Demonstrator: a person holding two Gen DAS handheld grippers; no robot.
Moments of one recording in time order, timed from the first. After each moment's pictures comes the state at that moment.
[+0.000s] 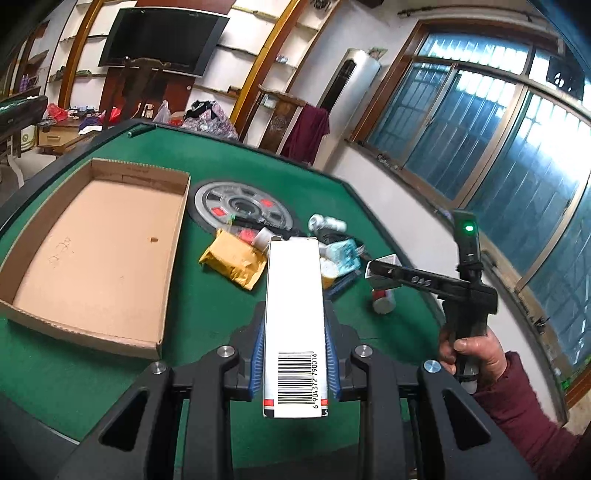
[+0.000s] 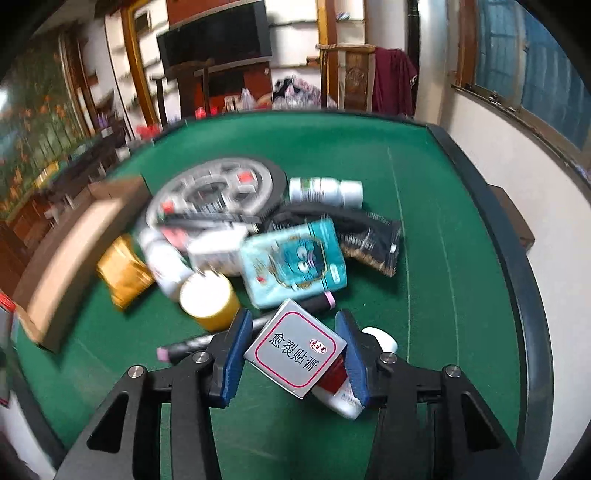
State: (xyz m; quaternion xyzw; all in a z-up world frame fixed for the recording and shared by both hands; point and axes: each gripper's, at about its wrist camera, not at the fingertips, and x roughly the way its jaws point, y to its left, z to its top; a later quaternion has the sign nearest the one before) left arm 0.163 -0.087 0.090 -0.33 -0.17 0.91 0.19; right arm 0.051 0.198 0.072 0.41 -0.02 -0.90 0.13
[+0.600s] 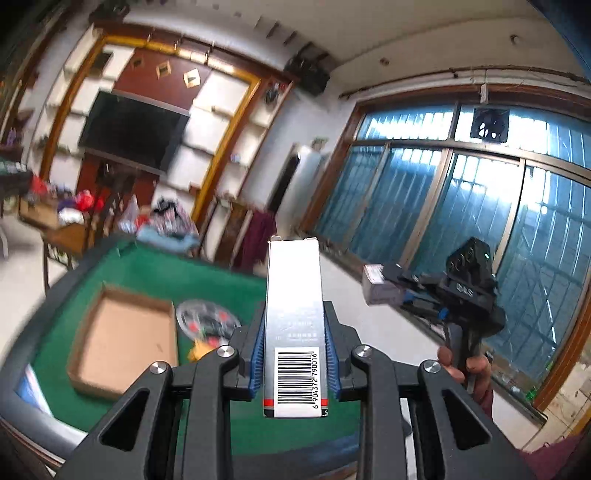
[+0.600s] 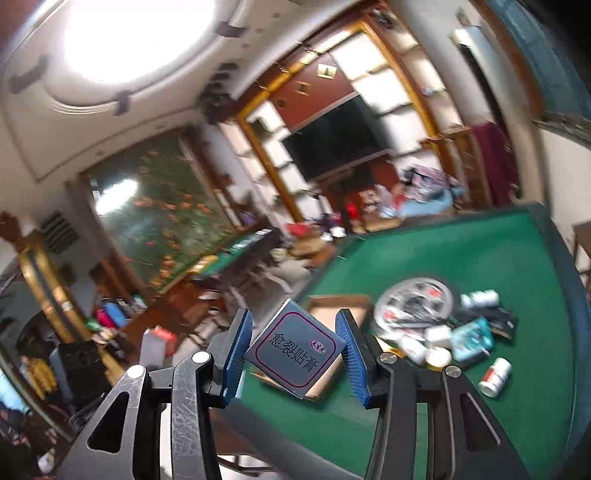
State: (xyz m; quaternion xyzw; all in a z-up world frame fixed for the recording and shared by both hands) left arm 0.312 -0.156 0.284 -0.13 -0.17 0.95 0.24; right arm 0.215 0.161 0.299 0.23 -0.16 -0.88 0.39
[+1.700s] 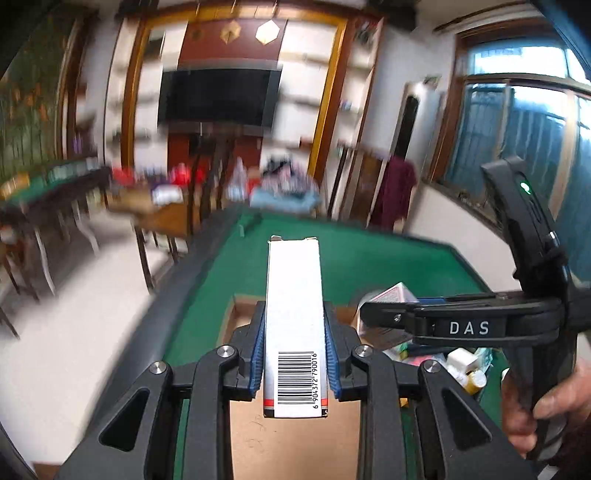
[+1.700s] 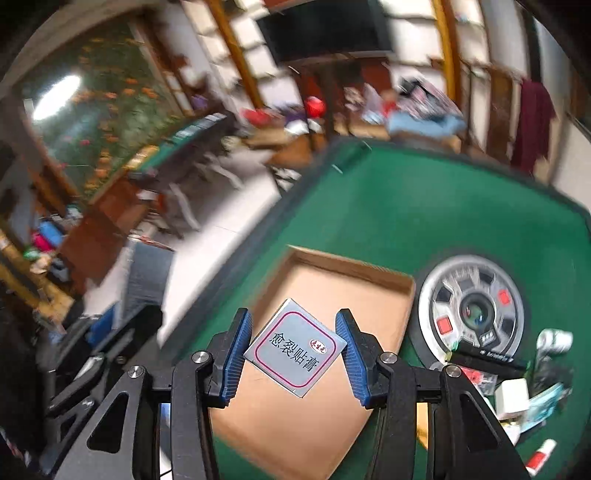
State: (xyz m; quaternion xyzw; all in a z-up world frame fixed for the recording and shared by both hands) left arm 0.029 -0.258 0.166 -0.29 -0.10 0.95 0.04; right arm -0.074 -0.124 0.131 0.47 -0.01 -0.84 0.27
